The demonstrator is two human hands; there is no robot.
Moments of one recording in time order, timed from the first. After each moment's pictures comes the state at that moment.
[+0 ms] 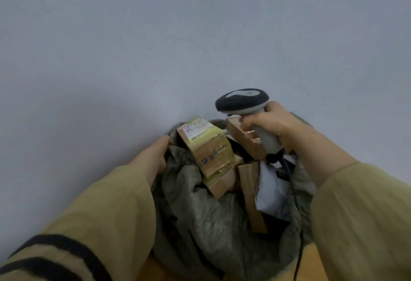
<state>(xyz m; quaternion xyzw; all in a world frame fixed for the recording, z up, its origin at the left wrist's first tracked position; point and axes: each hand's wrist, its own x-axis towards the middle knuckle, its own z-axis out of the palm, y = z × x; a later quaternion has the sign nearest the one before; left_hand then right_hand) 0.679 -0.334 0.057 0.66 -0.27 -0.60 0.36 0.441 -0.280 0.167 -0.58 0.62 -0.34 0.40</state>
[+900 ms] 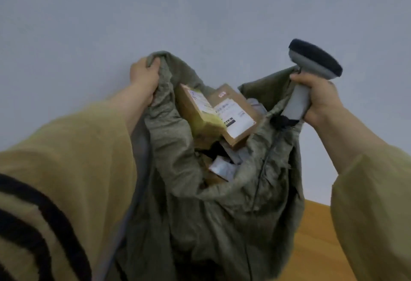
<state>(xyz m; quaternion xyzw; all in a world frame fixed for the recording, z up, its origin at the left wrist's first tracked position) 0.633 -0.387 0.248 0.56 -0.50 -0.24 0.61 0.306 -0.296 0.232 -0.35 0.42 -0.72 0.43</state>
